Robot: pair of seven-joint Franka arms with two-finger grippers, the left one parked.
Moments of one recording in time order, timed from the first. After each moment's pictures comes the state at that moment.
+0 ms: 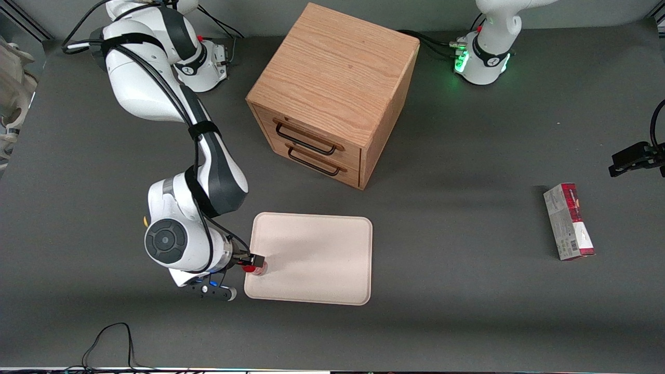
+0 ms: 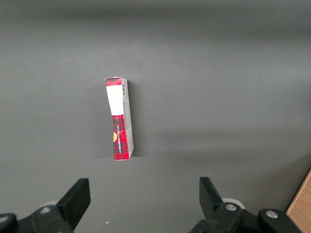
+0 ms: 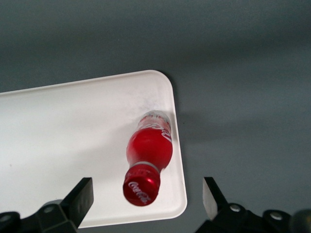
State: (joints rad) arm 0.38 0.91 -0.08 -0.90 0.10 1.76 0.53
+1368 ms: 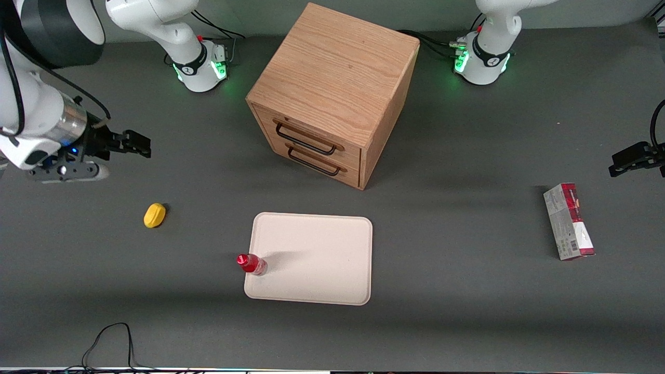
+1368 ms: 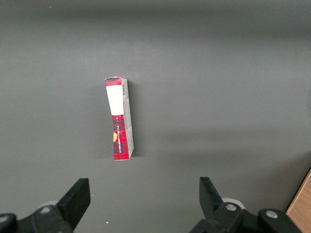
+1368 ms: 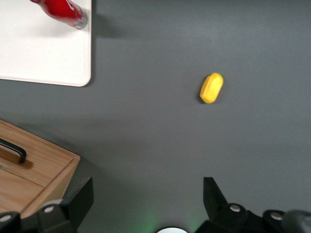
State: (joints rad) arm 0.35 -0.04 -0.23 -1.75 -0.02 1.59 0.10
